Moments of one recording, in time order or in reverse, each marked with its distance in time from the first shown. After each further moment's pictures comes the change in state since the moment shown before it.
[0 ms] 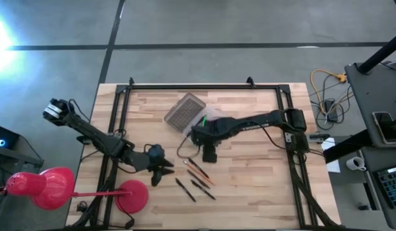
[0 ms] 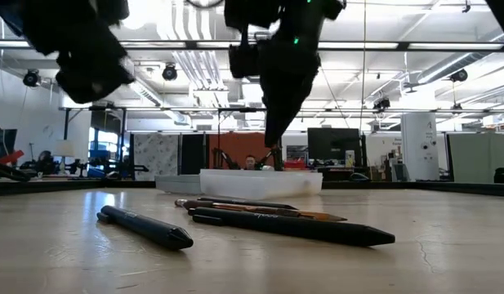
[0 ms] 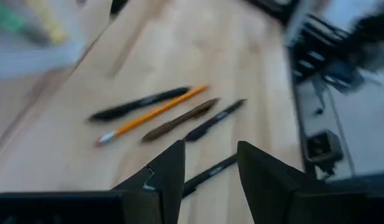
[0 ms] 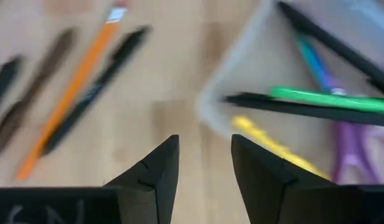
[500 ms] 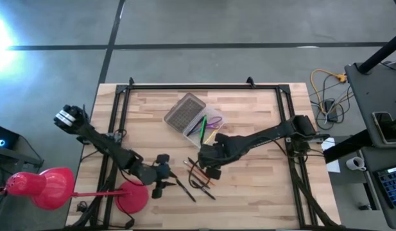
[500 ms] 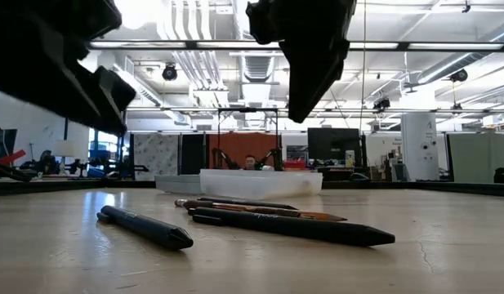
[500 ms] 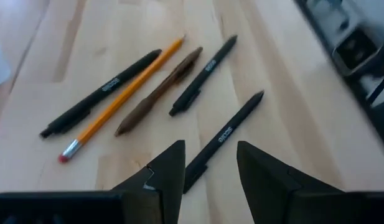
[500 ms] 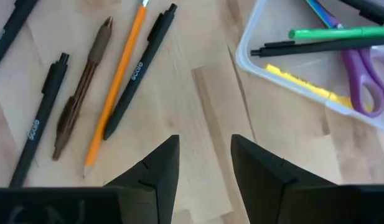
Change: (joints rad) left arm -0.081 0.285 0.014 0.173 0.002 0.349; right arm 0.204 -0.057 0.000 -0.111 0.214 0.420
